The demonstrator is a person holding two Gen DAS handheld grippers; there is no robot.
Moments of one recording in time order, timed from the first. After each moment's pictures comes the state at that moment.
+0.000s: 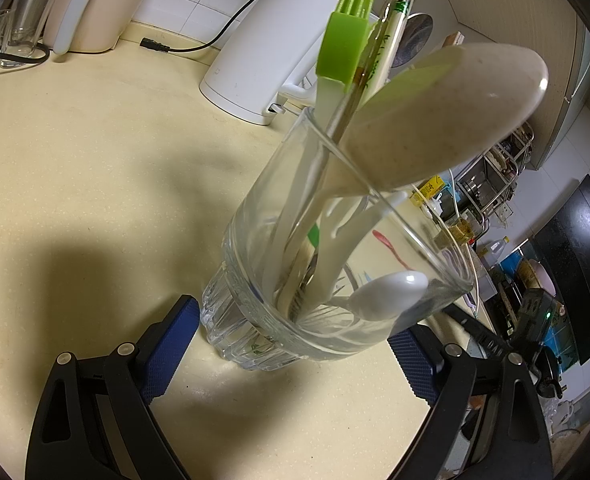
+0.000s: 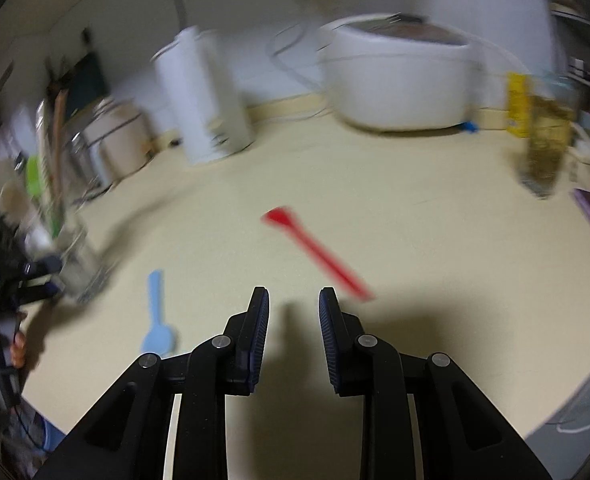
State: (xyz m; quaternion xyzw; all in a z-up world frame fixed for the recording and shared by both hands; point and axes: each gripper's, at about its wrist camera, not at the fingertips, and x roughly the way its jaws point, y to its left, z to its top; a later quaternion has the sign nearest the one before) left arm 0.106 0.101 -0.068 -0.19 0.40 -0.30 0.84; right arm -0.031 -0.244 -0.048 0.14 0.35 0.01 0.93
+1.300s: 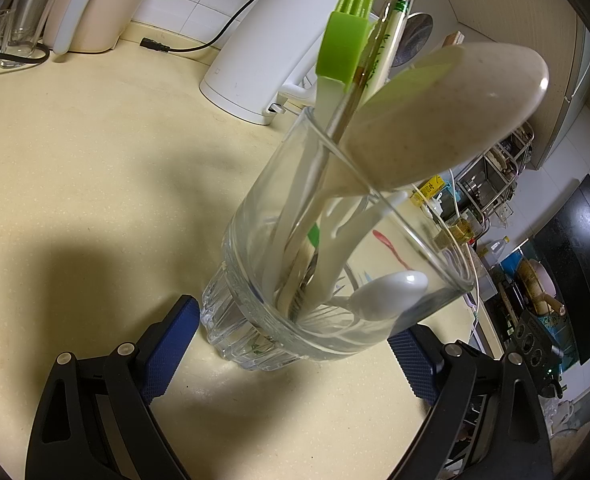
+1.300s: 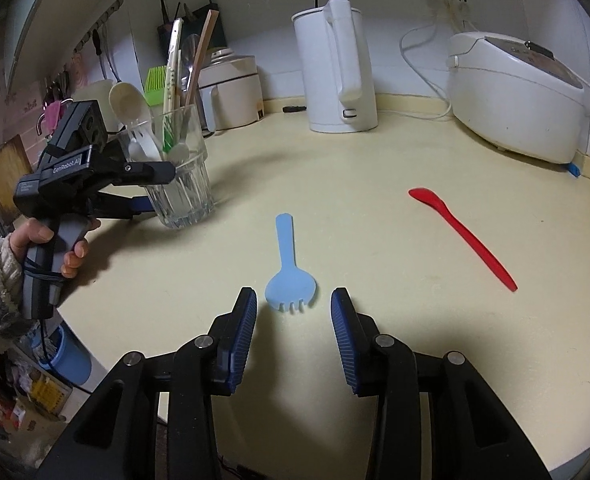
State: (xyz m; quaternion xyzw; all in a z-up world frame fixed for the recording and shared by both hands) left arm 0.106 0.101 -0.068 -0.19 0.40 -0.30 0.84; right arm -0.049 -0.164 -0.059 0.06 0.34 0.20 0.92
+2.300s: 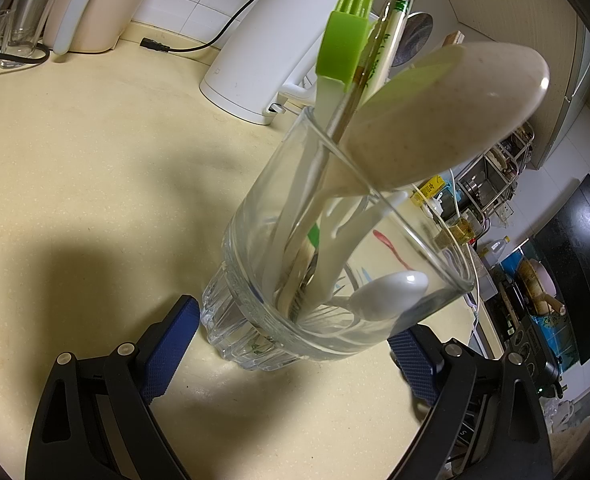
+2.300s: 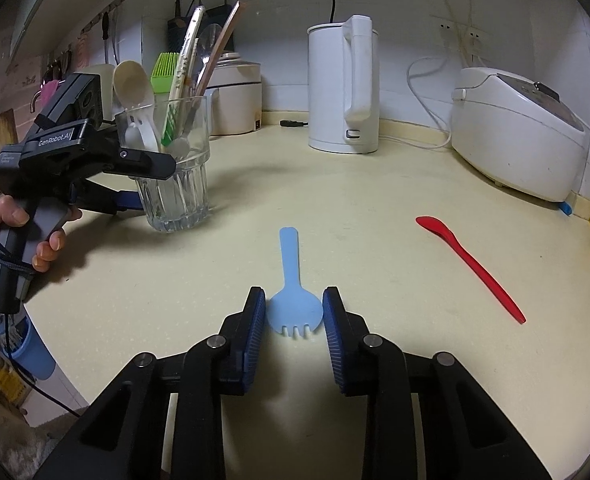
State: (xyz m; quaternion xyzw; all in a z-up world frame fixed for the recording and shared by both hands) left arm 0.106 0.101 -0.068 -0.19 0.40 -0.30 0.84; right arm -0.045 -0.135 -0.066 0.00 0.30 0.17 0.94
